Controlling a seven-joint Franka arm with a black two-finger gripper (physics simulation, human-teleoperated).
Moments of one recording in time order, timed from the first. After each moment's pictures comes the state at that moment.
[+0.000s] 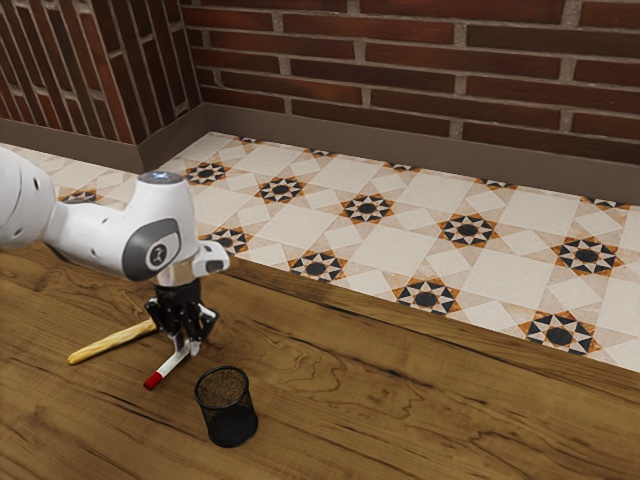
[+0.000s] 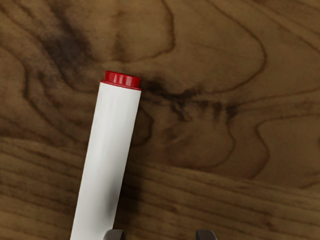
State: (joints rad) arm -0.09 0.17 0.18 -2.26 0.03 2.30 -0.10
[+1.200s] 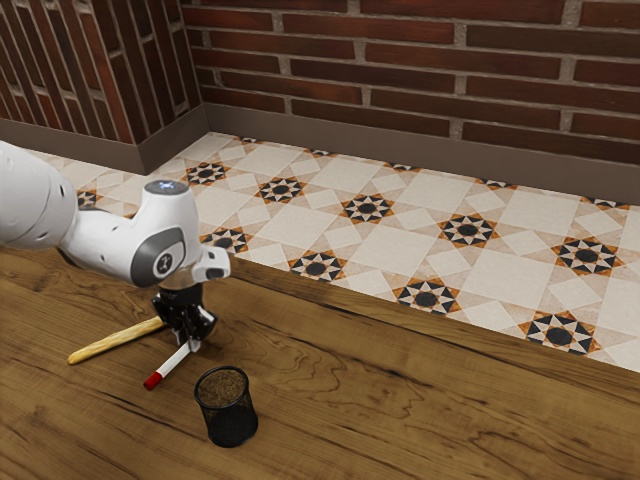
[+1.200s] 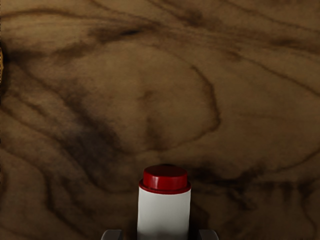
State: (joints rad) arm -0.05 0.29 0.18 -2.19 0.07 2.40 0.07
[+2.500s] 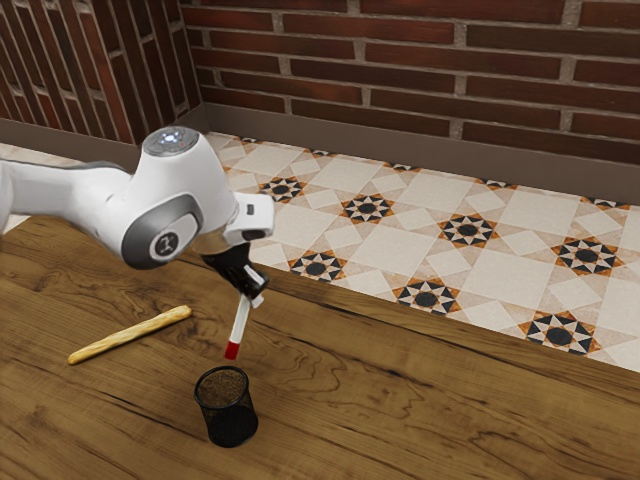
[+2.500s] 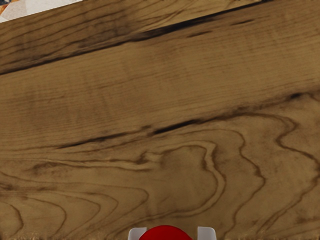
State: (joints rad) arm -0.06 -0.11 -0.11 -2.33 0.10 2.47 0.01
